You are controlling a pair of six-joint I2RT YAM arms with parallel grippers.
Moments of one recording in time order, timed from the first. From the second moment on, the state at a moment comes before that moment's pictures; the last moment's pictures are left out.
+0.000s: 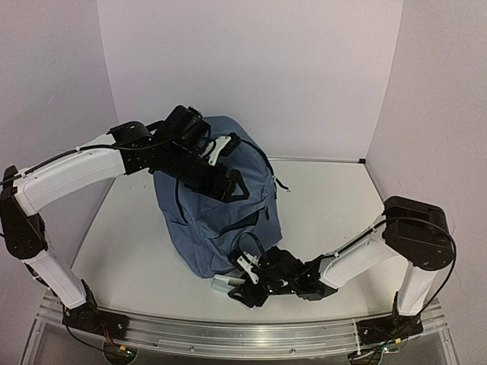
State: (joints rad) left arm -0.95 1.60 1.62 -0.78 0.21 -0.37; right arm 1.22 1.88 0.75 0.45 0.02 0.23
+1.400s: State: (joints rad) left arm -0.95 1.63 1.66 -0.88 0.64 -0.06; right arm 0.97 1.29 0.88 -0.05 -0.56 0.33
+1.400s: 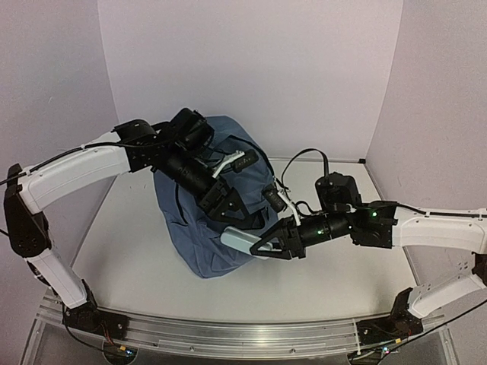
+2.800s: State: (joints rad) left arm -0.96 1.56 1.51 -0.82 0.62 -0.11; right arm 0.87 1.20 0.90 -0.05 -0.39 0.41
